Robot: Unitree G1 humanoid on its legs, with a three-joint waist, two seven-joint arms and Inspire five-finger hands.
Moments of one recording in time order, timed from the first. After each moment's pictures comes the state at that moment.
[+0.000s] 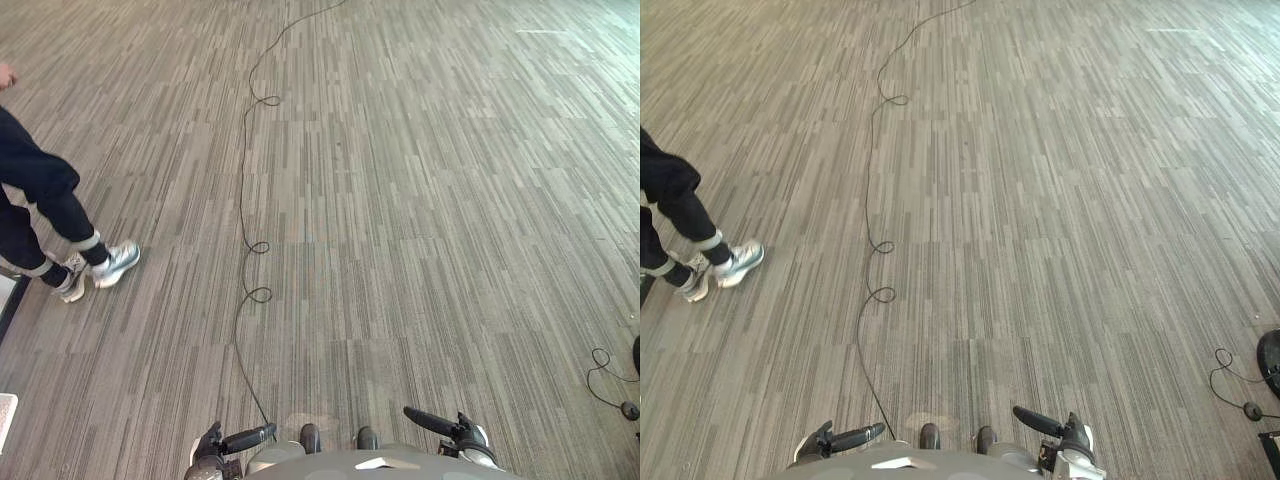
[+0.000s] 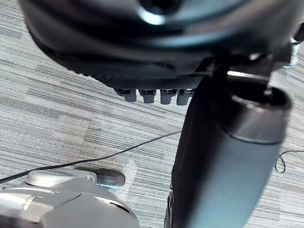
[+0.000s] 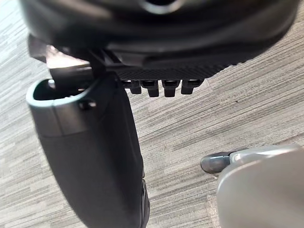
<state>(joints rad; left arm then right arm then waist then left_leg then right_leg) 0.13 0.09 0.25 1.06 -0.07 -0.04 0.10 0.03 0.01 -0.33 1.07 0.00 0.01 -0.16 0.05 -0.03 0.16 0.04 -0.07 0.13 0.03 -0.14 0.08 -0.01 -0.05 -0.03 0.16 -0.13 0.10</state>
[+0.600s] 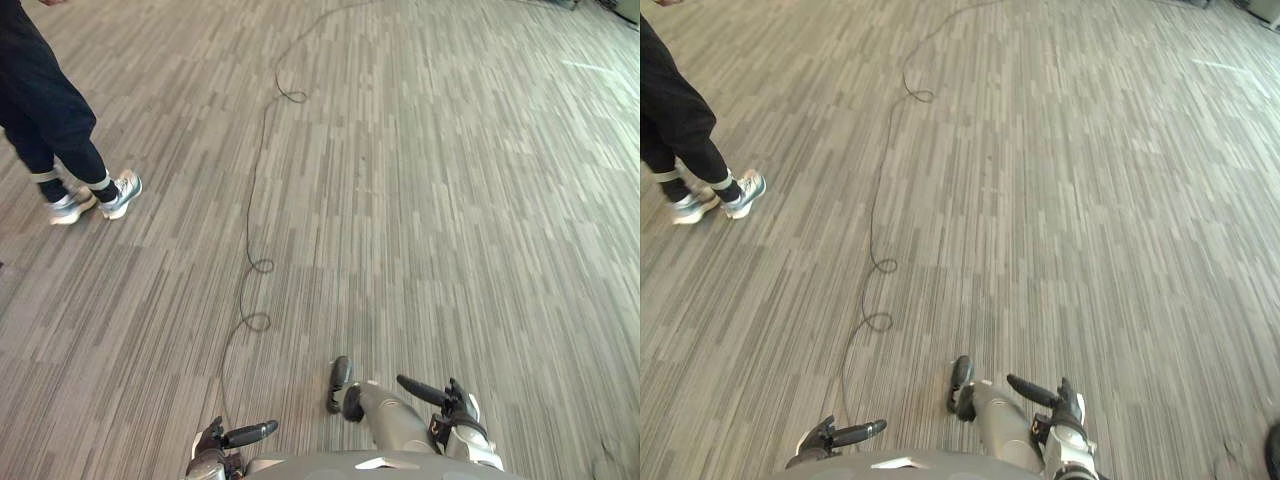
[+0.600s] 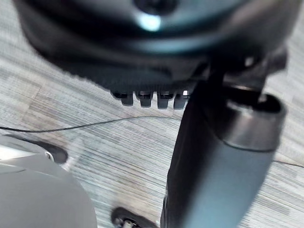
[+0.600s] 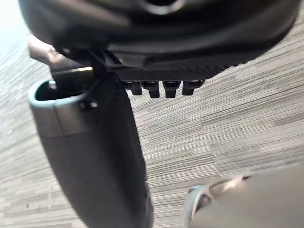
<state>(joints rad) 0.08 0.03 0.32 1.04 -0.07 -0.03 0.10 0.01 0.01 -0.36 0.96 0.00 0.00 -0.16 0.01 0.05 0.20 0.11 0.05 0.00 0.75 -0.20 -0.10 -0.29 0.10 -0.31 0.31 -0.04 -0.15</state>
